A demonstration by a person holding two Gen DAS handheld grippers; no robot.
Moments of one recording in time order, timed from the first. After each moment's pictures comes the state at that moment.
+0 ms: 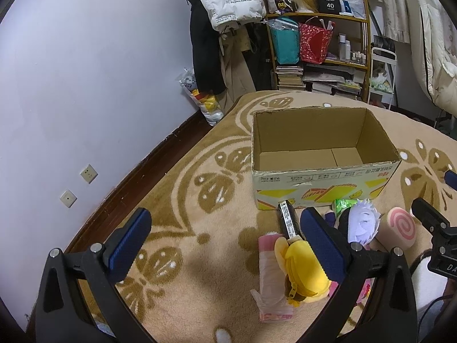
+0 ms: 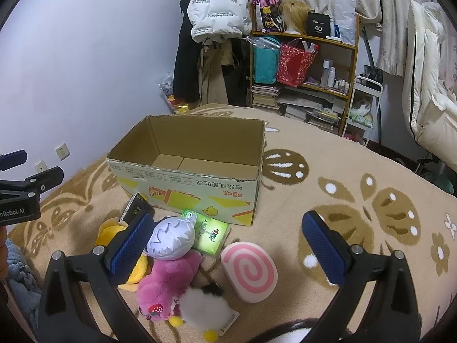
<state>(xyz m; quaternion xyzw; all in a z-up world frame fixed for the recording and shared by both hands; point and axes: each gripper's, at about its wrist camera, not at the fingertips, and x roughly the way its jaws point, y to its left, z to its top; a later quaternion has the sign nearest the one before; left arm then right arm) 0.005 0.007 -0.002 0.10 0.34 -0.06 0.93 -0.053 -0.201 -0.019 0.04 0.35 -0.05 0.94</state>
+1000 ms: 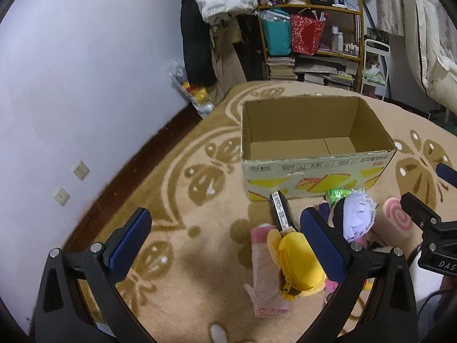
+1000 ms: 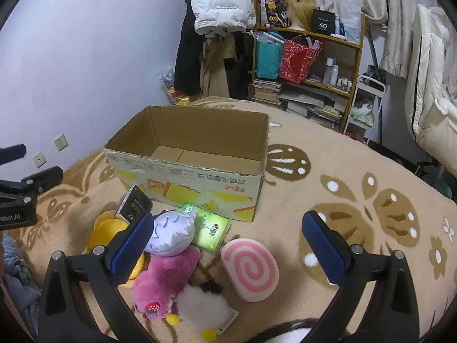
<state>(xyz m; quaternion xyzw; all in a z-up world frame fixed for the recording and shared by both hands) 0.012 0.005 -0.013 0.08 0.37 -0.08 0.92 -0.046 -0.197 -0.025 0.03 0.36 -0.05 0.93</state>
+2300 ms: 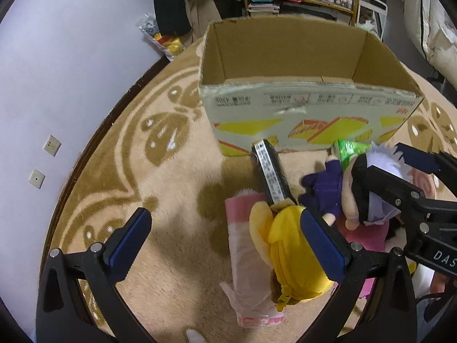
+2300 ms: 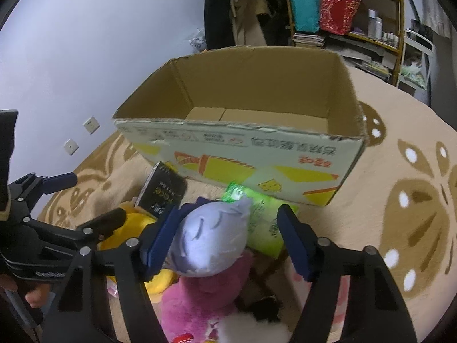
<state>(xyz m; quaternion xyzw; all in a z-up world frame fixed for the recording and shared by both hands) 0.056 -0.021 -0.097 0.12 0.49 -0.11 0.85 0.022 -0.174 -0.092 0.10 0.45 0.06 0.89</state>
